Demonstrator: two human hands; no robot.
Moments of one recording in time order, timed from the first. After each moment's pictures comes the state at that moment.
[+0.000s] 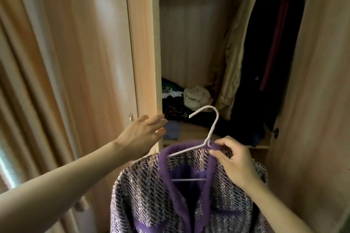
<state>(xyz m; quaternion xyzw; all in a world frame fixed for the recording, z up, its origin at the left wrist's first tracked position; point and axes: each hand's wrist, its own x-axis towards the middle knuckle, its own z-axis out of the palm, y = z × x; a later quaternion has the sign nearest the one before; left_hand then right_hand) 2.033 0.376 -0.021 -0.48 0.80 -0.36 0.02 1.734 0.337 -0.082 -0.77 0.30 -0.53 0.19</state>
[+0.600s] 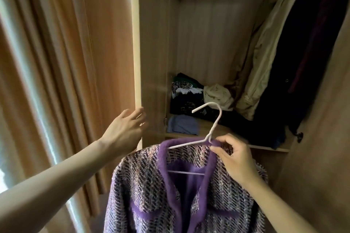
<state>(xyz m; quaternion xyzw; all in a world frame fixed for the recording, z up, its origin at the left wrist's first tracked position) 2.155 0.453 -0.034 -0.58 0.73 -0.36 -0.02 1.827 0.371 -0.085 -0.78 0.28 -0.52 0.20</state>
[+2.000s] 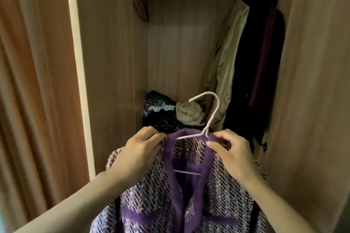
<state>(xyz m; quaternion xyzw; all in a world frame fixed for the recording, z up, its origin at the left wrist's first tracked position) 2.007 0.425 0.001 -0.43 0.79 -0.19 -0.40 1.748 0.347 -0.016 -0.75 0.30 -0.57 0.15</state>
